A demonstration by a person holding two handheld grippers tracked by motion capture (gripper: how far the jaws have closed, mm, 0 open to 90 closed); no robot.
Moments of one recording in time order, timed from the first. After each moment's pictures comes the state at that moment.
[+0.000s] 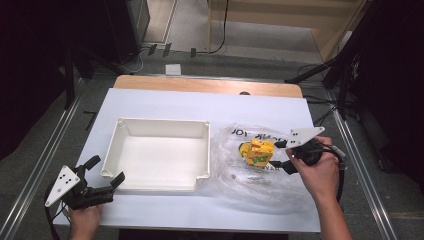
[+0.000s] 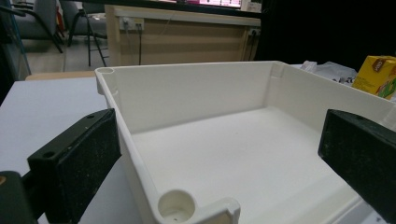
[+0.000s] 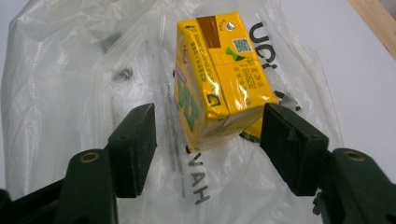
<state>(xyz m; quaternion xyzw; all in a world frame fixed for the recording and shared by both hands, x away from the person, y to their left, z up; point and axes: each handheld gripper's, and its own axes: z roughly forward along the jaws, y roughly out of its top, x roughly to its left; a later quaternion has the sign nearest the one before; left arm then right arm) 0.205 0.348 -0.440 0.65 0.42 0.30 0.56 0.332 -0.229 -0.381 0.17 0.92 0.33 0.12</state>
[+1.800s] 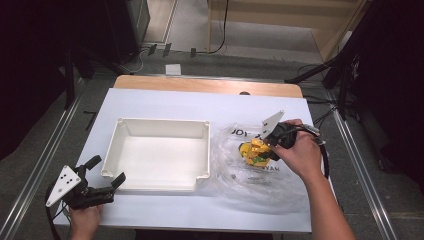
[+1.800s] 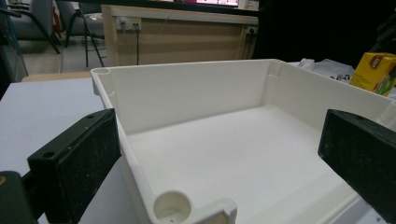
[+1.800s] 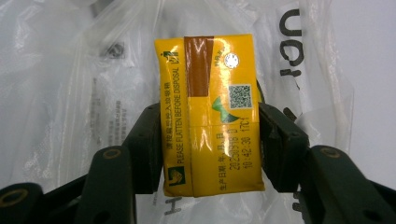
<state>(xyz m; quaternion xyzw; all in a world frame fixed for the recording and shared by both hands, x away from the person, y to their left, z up) 0.205 0.346 -0.440 0.65 0.41 0.30 0.56 0.379 -0.177 -0.377 0.08 0.97 0.20 0.07</state>
